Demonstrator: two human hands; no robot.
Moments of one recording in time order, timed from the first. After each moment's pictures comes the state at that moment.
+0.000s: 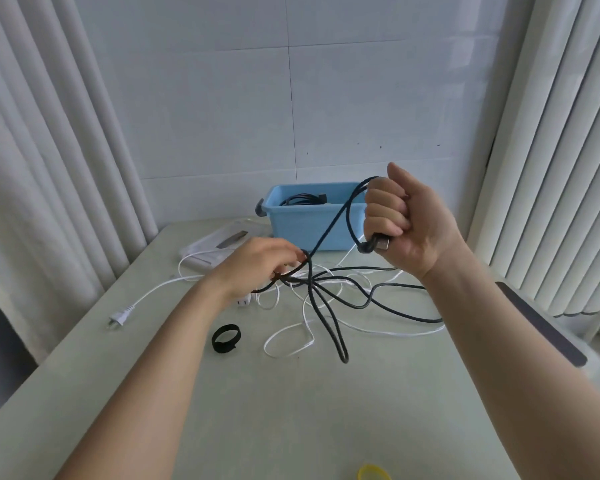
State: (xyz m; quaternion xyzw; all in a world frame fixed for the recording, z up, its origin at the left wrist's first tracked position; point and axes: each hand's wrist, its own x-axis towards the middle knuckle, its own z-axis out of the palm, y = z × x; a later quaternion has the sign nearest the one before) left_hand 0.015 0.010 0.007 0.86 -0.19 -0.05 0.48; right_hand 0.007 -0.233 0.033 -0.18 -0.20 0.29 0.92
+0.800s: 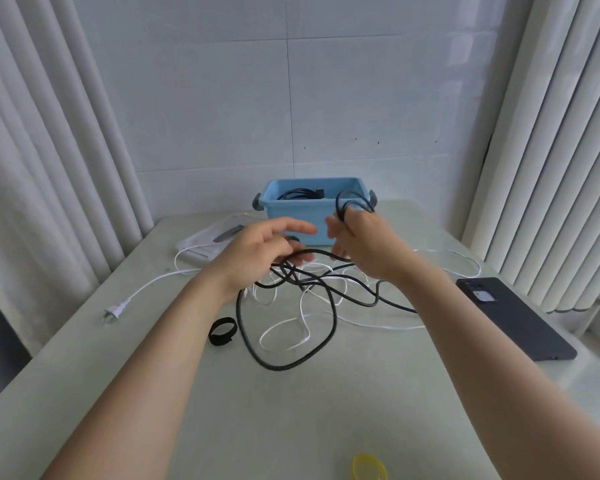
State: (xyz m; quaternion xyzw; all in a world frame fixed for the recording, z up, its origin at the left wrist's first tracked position) left_hand 0.008 0.003 0.006 0.79 -0.25 -0.03 0.56; right_hand 0.011 -0.203 0.007 -0.93 -0.13 -0.18 0.29
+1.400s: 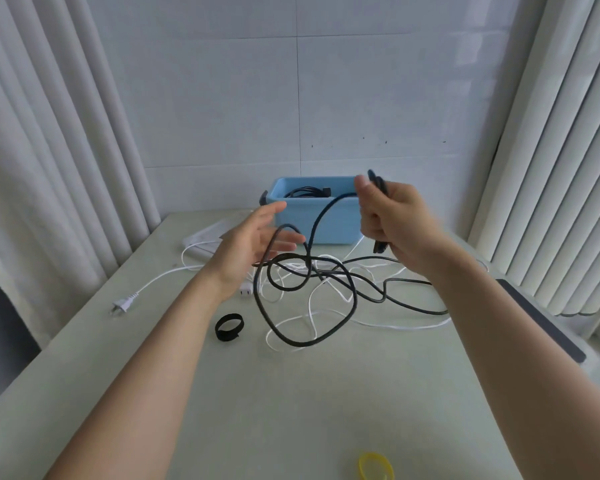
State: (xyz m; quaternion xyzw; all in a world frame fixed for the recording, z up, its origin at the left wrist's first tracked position) left_hand 0.028 0.021 -0.006 0.72 -0.19 -0.04 0.66; right_hand 0.001 -0.212 0.028 -0.70 -0.17 -0.13 0.68
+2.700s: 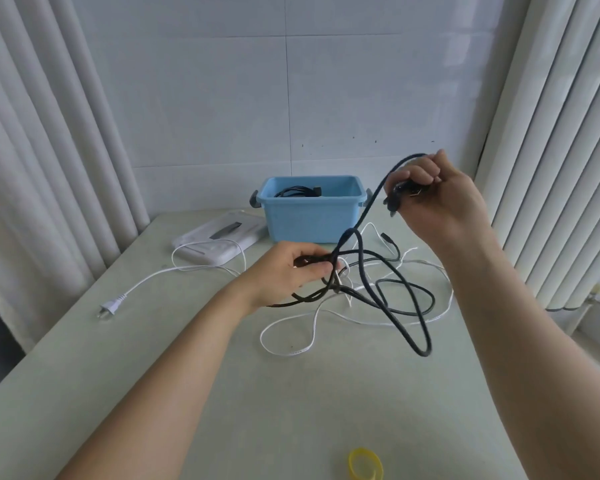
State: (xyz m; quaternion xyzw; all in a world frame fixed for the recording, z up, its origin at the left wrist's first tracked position) left_hand 0.003 -0.025 -0.017 0.81 -0.29 -0.07 0.51; right_hand -0.003 -0.253 0.053 -0.14 -0.11 -0.01 0.98
